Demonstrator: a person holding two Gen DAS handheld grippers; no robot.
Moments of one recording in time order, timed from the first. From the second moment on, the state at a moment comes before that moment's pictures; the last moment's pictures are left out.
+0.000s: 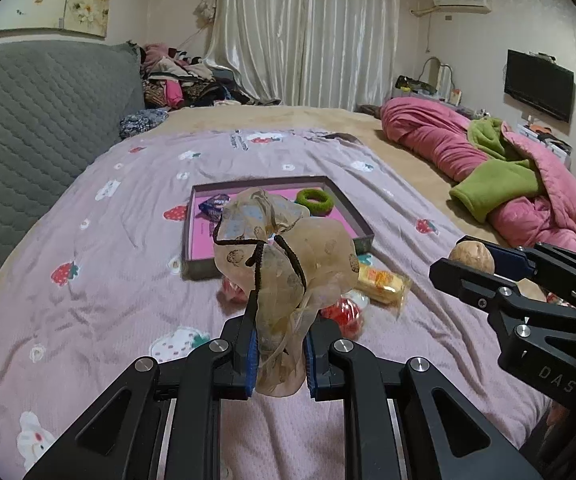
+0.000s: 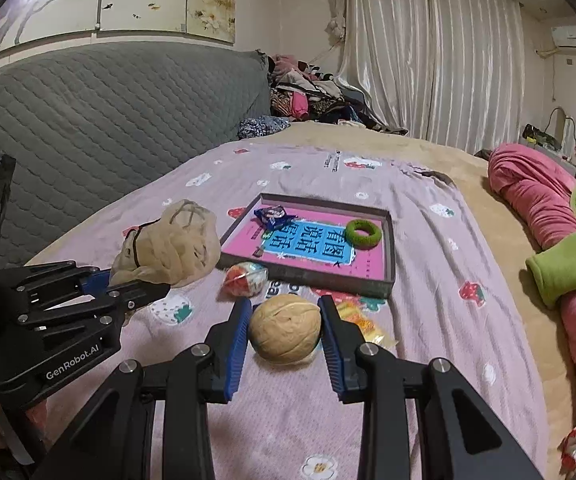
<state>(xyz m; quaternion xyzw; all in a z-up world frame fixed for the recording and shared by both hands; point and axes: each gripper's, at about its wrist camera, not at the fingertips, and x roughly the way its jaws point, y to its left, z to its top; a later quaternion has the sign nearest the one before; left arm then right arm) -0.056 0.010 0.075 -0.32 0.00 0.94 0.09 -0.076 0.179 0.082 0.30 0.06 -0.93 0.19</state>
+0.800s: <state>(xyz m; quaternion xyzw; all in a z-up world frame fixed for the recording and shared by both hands) -0.145 0.013 0.141 -0.30 0.00 0.95 0.08 -0.156 0.189 0.133 0.28 0.07 -0.94 0.17</state>
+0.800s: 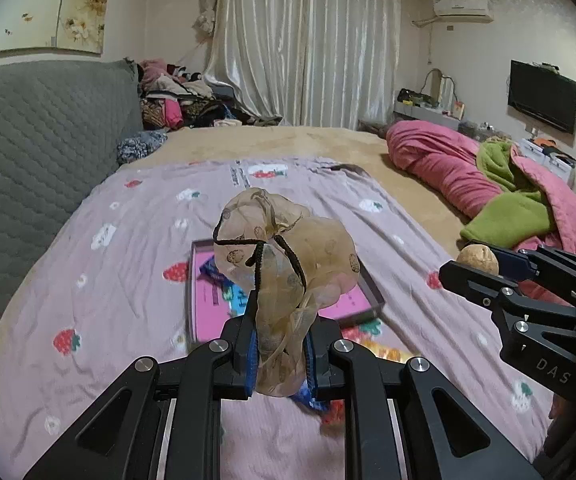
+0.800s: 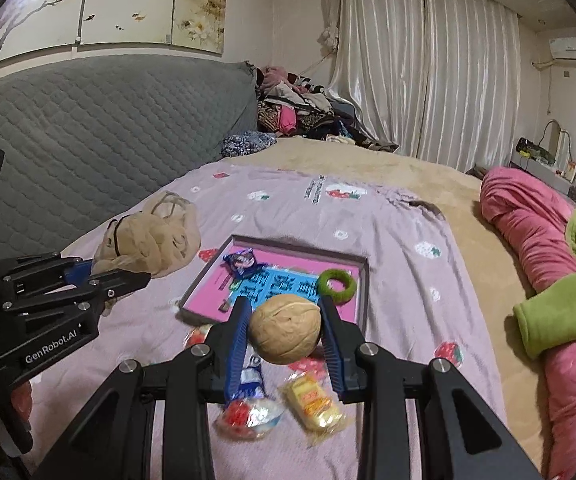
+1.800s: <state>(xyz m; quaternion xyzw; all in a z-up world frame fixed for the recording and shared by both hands) -0.302 -0.004 0.111 -0.32 0.00 0.95 0.03 -0.296 0.188 0.133 0.30 0.07 -0.94 0.17</state>
